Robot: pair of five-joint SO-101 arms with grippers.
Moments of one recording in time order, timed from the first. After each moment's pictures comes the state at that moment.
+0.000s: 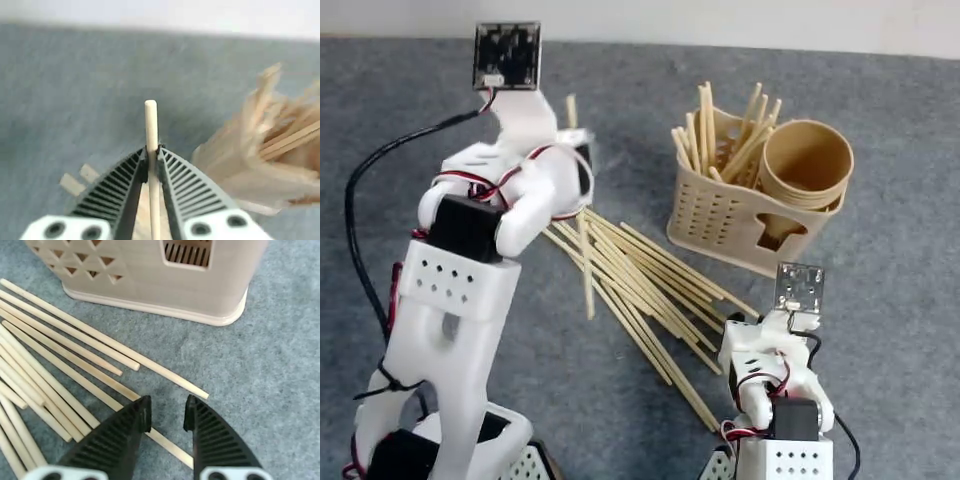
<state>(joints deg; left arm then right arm) 12.9 -27.9 5.9 63.6 20.4 -3.8 -104.7 95.7 64.7 -3.6</state>
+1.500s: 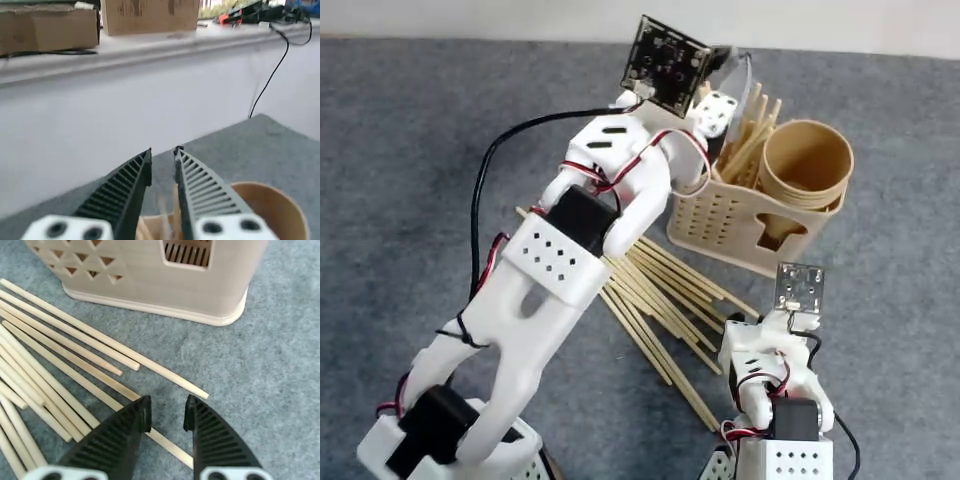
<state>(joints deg) 30.5 -14.2 3.0 23.6 4.5 -3.8 -104.7 95.7 64.7 -3.6</state>
